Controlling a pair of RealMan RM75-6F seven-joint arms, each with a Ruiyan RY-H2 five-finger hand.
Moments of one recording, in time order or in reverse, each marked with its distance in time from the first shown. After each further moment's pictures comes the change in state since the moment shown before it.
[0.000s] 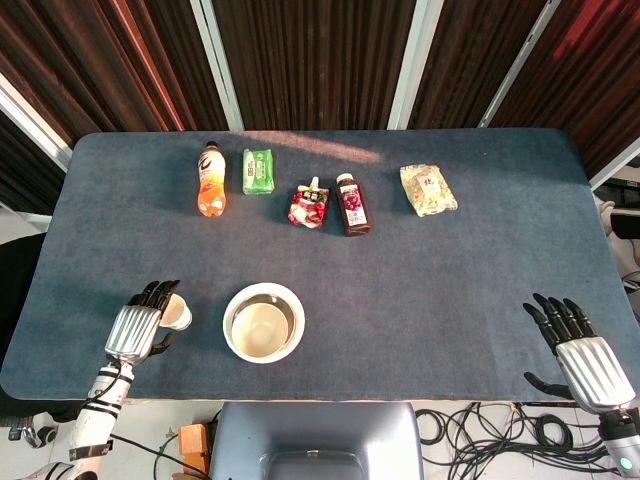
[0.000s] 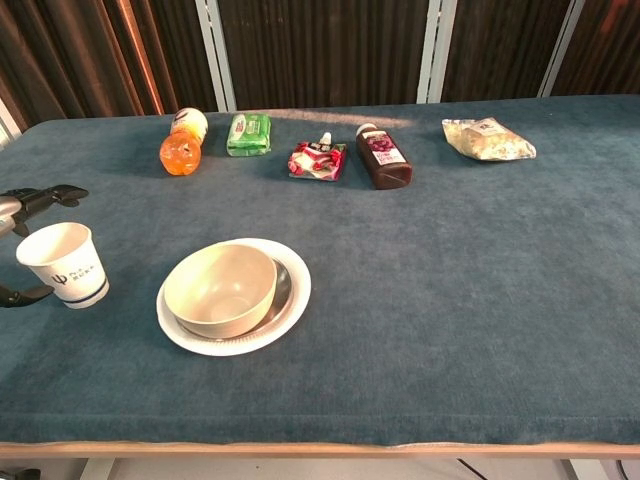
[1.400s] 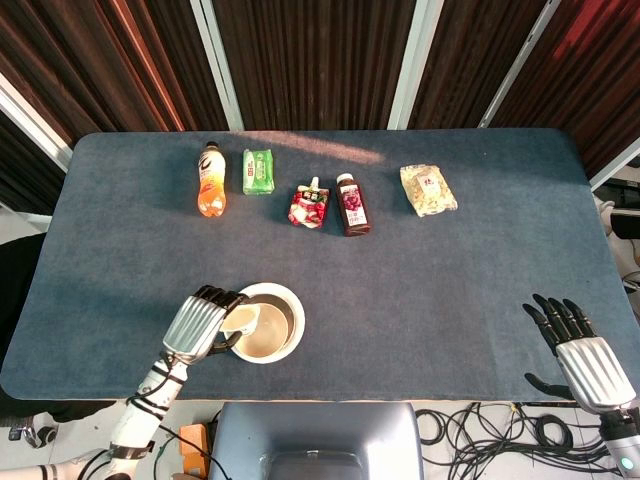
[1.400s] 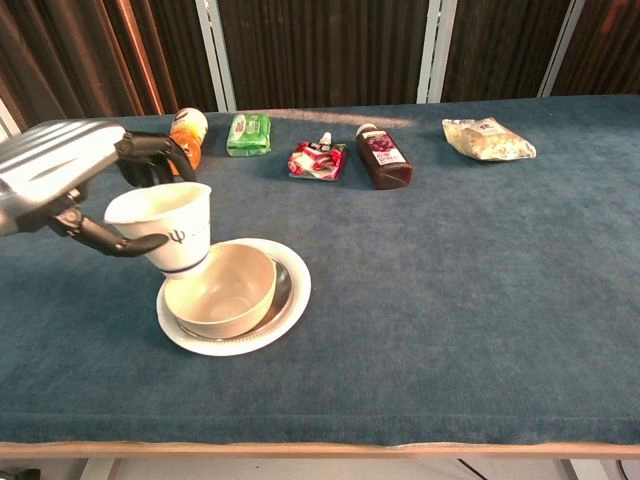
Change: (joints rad) left arm -0.123 -0.010 -0.028 -0.256 0.108 0.039 0.091; right arm 0.004 0.007 -0.005 -0.001 -0.003 -0.007 0.000
